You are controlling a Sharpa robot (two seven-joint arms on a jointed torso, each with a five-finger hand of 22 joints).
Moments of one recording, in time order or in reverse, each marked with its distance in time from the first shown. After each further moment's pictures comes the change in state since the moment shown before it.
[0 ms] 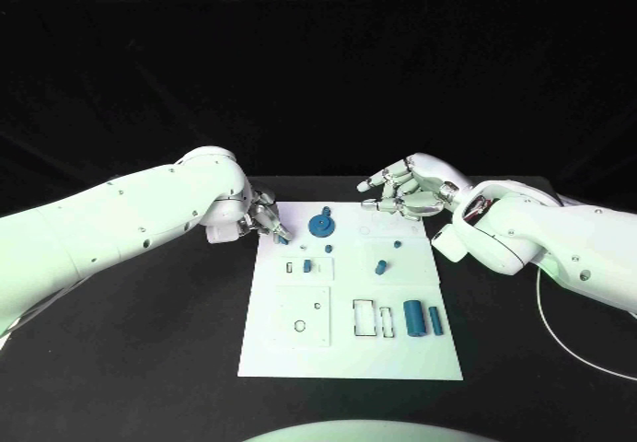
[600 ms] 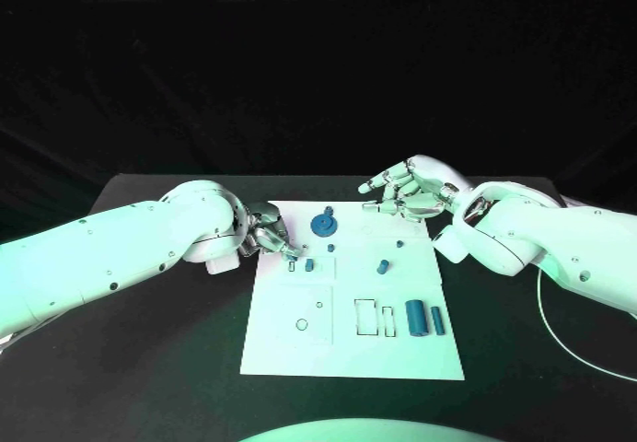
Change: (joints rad) left arm -0.077 -0.144 -0.003 0.244 -0.032 -0.180 0.109; left_hand -0.034 -0.034 0.022 -0.020 0.093 0.027 -0.005 0.006 -0.004 0.028 -0.010 0.026 0.029 0.000 0.000 0.000 0.001 0.000 0.000 0.000 0.018 0.000; right arm -0.007 -0.002 -0.003 -0.005 0.000 0.004 0.000; right_hand 0.000 0.000 0.000 0.000 0.000 0.000 0.000 0.000 0.000 0.000 0.000 0.000 0.000 0.000 0.000 0.000 -0.001 0.000 -0.004 0.004 -0.004 -0.004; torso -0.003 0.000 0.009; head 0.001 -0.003
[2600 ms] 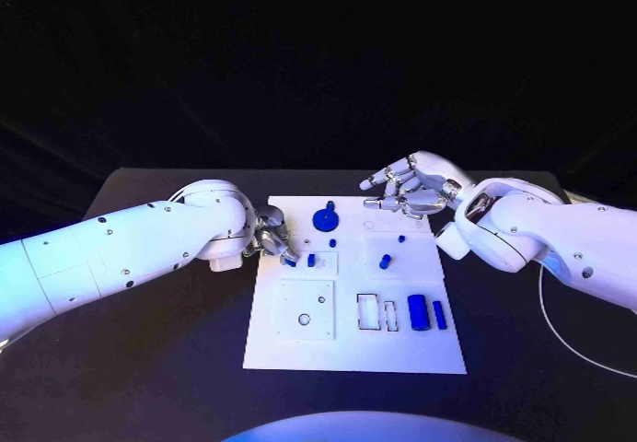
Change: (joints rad) left arm -0.012 0.041 -0.010 -0.025 -0.074 0.069 -0.067; left_hand 0.000 -0.015 0.013 -0.014 0.007 0.023 -0.002 -0.012 -0.011 0.014 0.000 -0.004 -0.010 0.000 0.000 0.000 -0.001 0.000 0.000 0.000 0.005 0.000; right arm -0.004 0.000 -0.001 0.002 0.000 0.004 0.001; right_hand 0.000 0.000 0.000 0.000 0.000 0.000 0.000 0.000 0.000 0.000 0.000 0.000 0.000 0.000 0.000 0.000 -0.001 0.000 0.000 0.000 0.000 0.000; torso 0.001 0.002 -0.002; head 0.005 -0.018
